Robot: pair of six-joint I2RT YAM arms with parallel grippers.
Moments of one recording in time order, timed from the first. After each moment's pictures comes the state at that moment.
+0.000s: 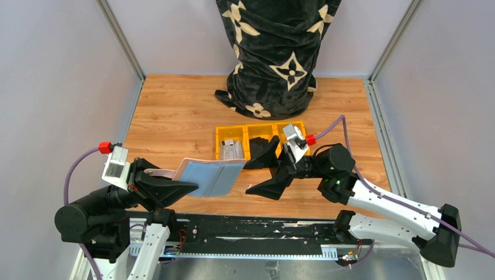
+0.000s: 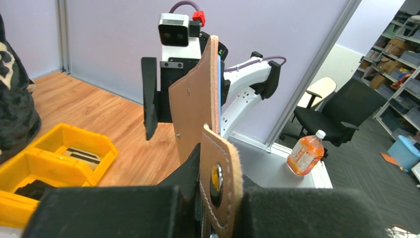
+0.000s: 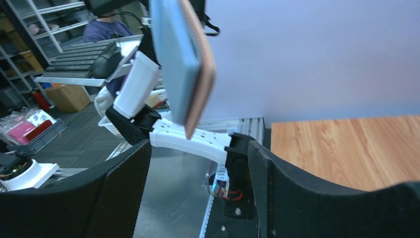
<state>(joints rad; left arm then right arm) -0.06 0.34 1.03 -0.04 1.15 -0.93 1.00 0.90 0.73 0.56 -0.66 0.48</state>
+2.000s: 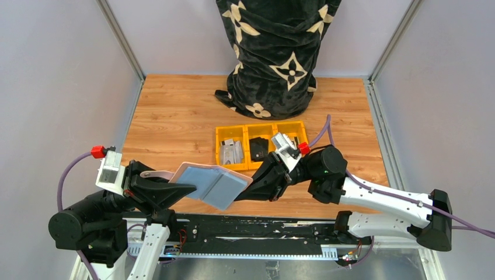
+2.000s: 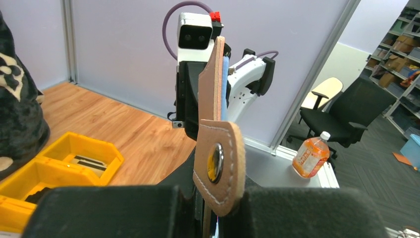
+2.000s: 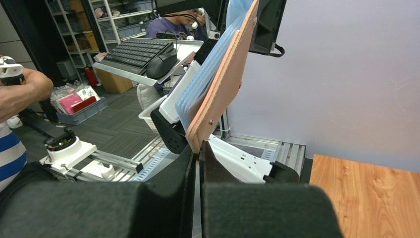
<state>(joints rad) -0.06 0.34 1.08 -0.06 1.13 -0.91 1.18 1.03 0.84 0.73 -0.75 0.48</state>
